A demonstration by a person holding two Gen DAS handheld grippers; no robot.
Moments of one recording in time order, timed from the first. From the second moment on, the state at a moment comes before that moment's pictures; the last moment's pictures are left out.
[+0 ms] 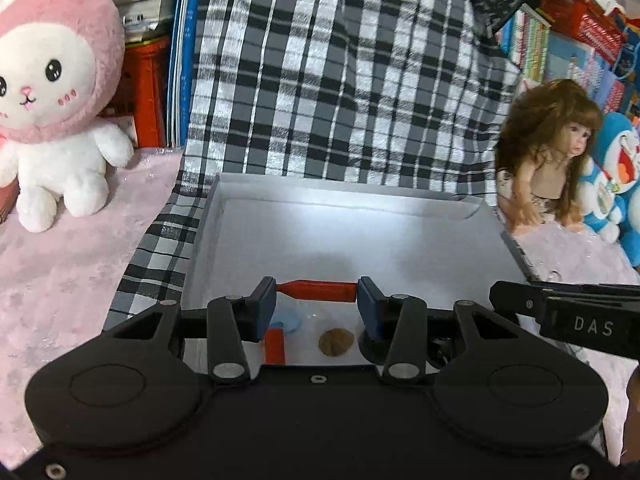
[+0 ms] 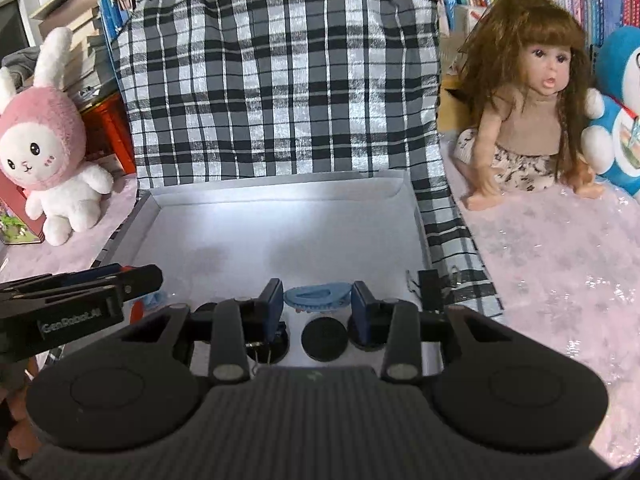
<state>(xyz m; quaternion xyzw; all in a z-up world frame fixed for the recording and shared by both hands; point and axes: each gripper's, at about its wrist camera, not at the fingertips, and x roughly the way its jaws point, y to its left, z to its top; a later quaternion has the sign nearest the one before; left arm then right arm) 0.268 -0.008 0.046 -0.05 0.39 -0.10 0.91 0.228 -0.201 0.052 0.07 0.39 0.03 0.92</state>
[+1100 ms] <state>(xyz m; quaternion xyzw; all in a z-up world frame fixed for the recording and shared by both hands) 0.289 -0.010 0.011 -0.03 0.39 -0.07 0.92 0.261 -0.184 0.017 0.05 0.42 0.03 0.91</state>
